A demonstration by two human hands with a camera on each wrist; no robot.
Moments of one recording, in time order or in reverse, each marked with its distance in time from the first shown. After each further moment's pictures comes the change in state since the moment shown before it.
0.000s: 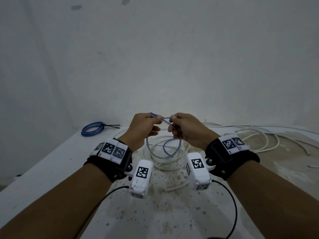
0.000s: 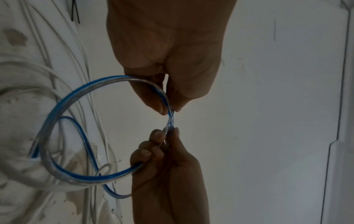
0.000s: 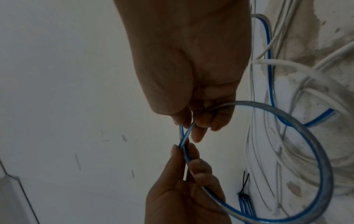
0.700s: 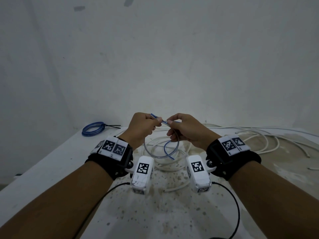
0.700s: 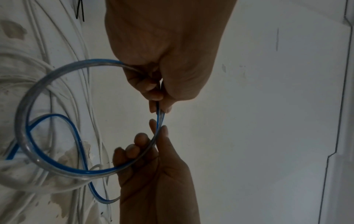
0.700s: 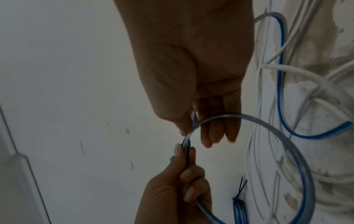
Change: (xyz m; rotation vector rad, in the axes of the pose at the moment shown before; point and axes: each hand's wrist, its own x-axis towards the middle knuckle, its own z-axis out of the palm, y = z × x) left_hand 0.003 0.000 -0.006 0.128 0.027 0.049; right_hand -0.002 -0.003 0.001 -0.121 0.004 -0.001
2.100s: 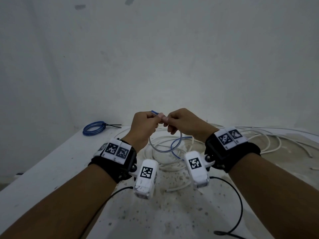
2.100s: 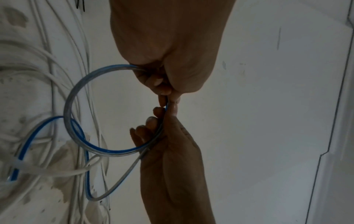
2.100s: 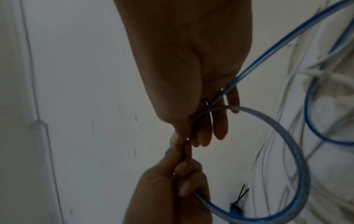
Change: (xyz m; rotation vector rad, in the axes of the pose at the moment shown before) left_hand -0.007 0.003 0.005 -0.103 0.069 0.082; right_hand 0.017 -0.012 0.000 -0.406 -0.092 -0.201
